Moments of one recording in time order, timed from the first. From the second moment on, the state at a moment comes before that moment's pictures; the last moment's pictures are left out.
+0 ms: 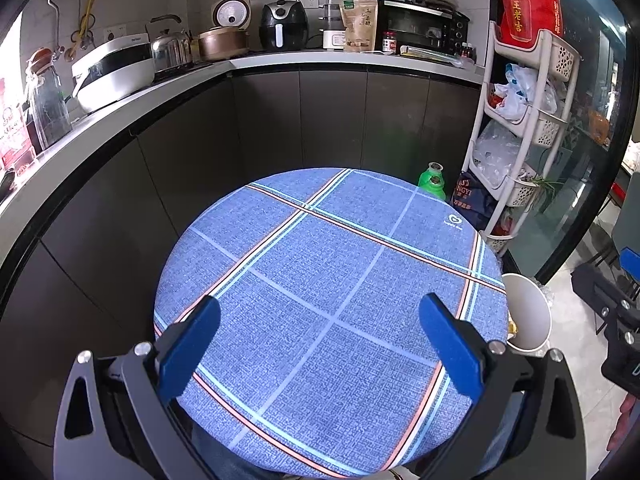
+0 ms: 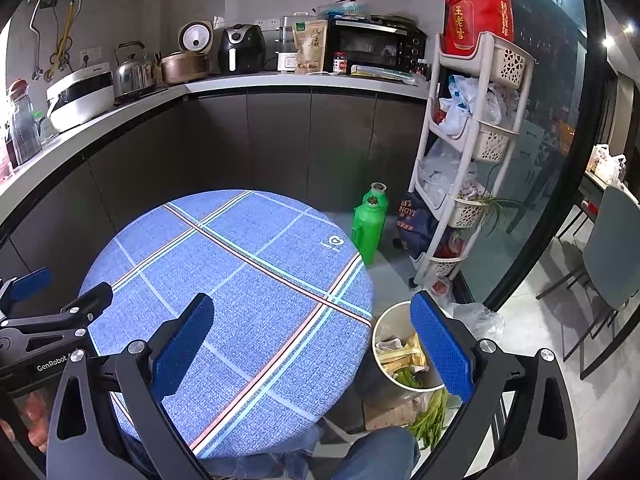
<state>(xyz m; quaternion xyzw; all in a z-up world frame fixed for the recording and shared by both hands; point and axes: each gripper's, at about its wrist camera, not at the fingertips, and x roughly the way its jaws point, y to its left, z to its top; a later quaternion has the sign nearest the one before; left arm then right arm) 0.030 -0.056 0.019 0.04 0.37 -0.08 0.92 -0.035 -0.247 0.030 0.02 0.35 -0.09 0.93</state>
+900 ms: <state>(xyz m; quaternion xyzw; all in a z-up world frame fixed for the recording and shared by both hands) 0.030 -0.058 0.023 0.05 0.37 -0.08 0.92 -0.035 -0.248 0.030 0.02 0.35 -0.09 0.93</state>
